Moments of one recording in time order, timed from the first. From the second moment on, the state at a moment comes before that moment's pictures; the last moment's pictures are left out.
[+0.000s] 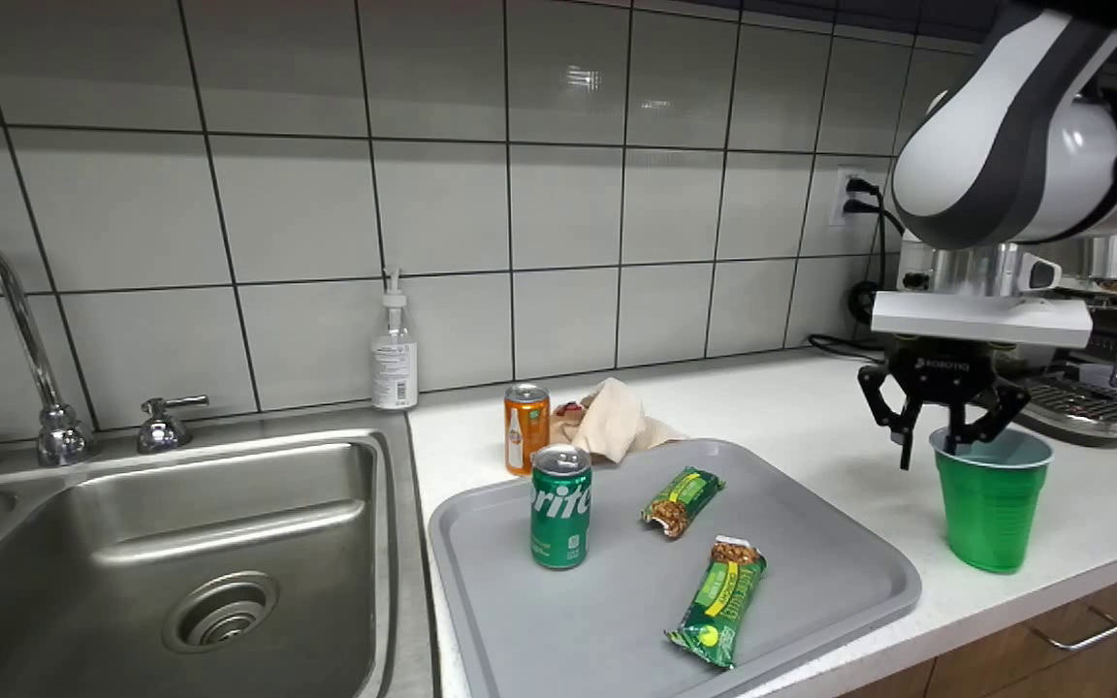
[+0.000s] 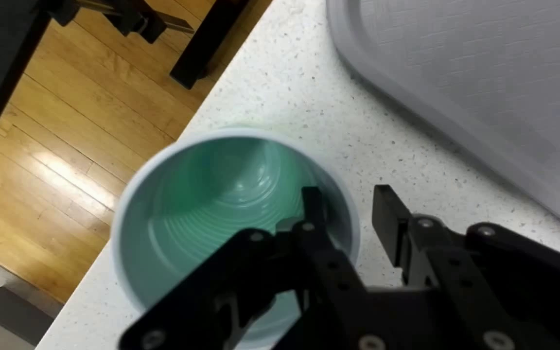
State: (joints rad) arm -0.06 0.10 -0.15 -2.60 -0.05 2.63 0.65
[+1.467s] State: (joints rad) arm -0.04 -0.02 -0.10 -2.60 -0.07 2.56 0.65
